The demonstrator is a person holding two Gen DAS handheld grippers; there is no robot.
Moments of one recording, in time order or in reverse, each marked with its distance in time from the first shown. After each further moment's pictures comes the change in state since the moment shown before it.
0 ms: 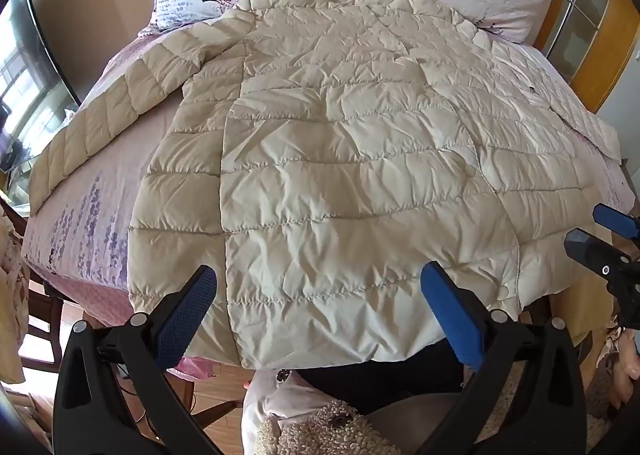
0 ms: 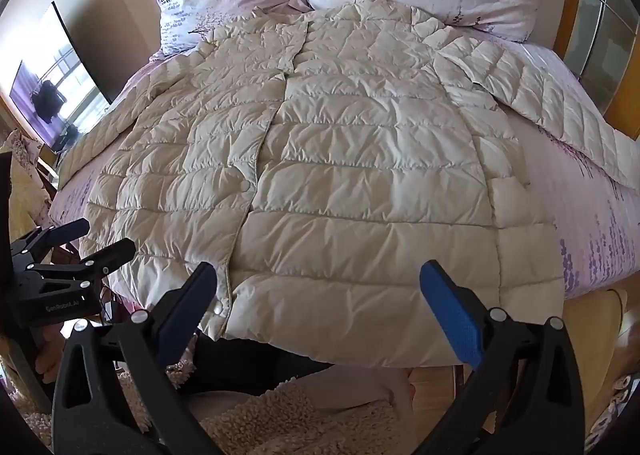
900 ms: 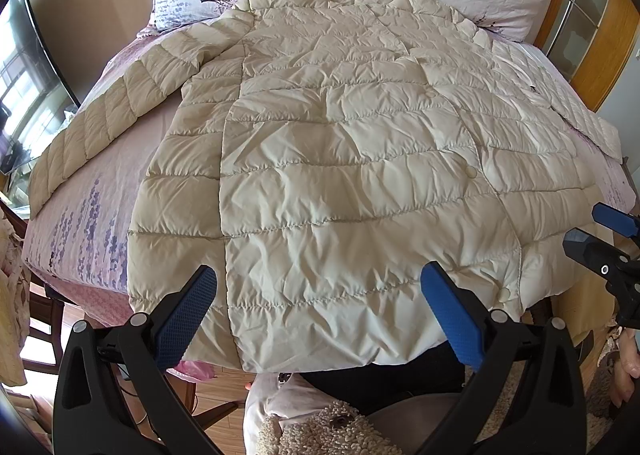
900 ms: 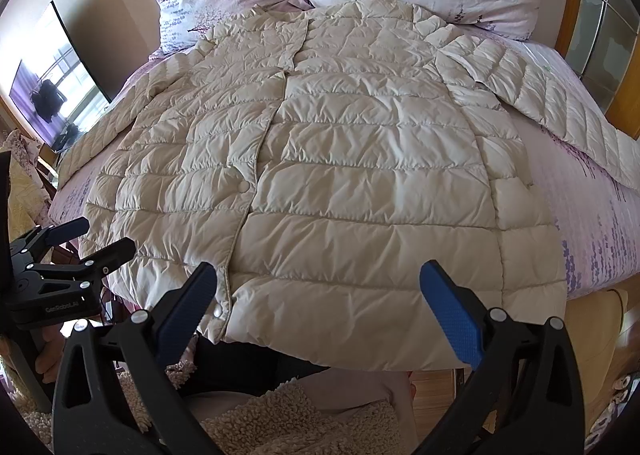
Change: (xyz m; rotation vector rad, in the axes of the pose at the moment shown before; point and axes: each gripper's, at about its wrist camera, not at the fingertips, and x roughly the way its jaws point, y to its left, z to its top) left arm 0.000 0.000 0.000 -0.002 -0.004 -0.002; right arm 0.005 0.001 0.002 0.003 0.006 -0.006
